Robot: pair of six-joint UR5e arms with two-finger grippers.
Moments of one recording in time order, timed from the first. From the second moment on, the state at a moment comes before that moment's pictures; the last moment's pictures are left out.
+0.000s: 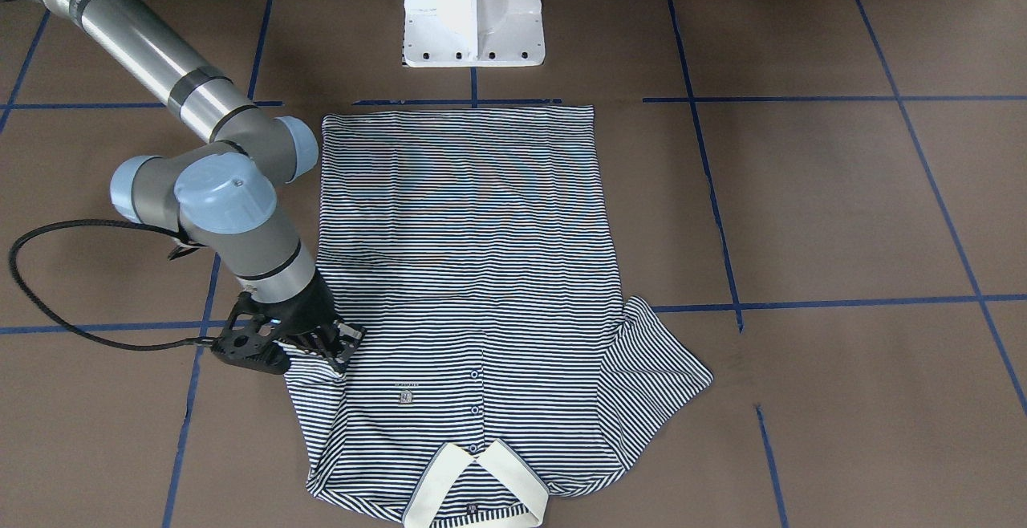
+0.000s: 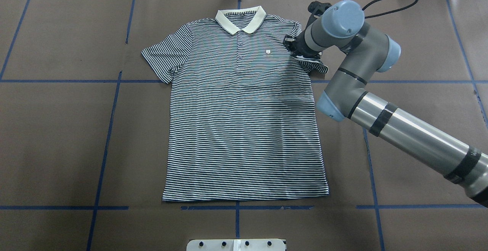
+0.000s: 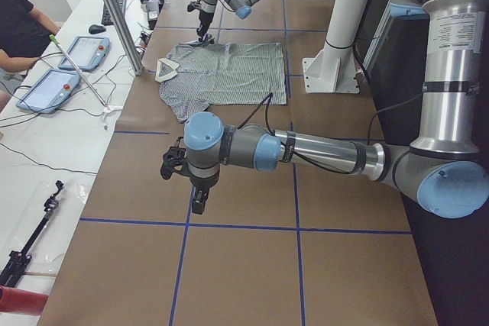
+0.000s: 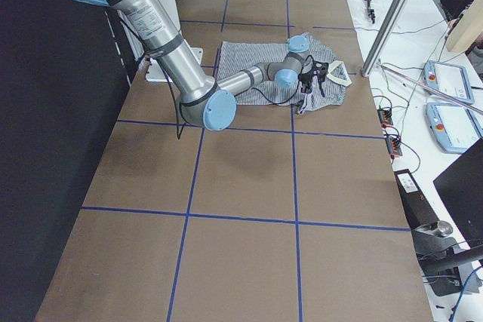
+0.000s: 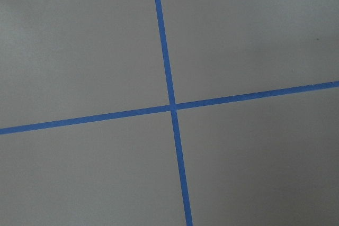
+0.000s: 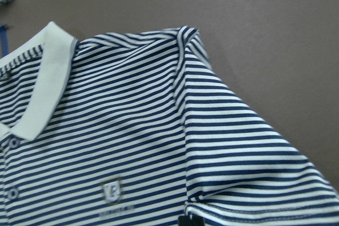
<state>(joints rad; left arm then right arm) -1.59 -1.55 -1.74 -1.59 -2.35 0.04 0.75 -0.84 1.21 -0.99 1.82 1.46</state>
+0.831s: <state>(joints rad) -1.59 -1.55 -1.74 -1.59 -2.35 0.04 0.70 -0.64 0.95 -1.08 1.60 1.52</state>
